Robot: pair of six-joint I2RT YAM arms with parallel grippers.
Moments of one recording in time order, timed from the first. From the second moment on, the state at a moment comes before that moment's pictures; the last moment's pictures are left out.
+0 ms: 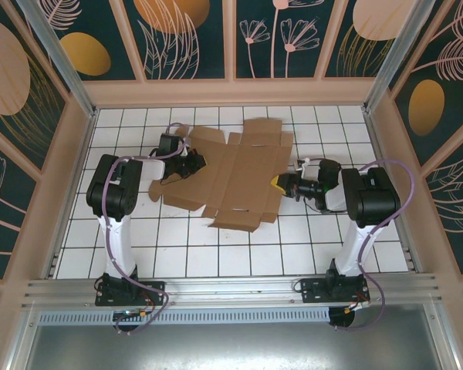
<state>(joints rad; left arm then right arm) -0.25 2.10 1.15 0.13 0.57 -0.76 0.06 1.90 0.58 0.84 -1.17 0.99</state>
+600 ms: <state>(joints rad) -0.25 2.10 1.13 0.16 0.63 -0.77 0.10 1.87 0.69 0.41 -1.04 0.71</state>
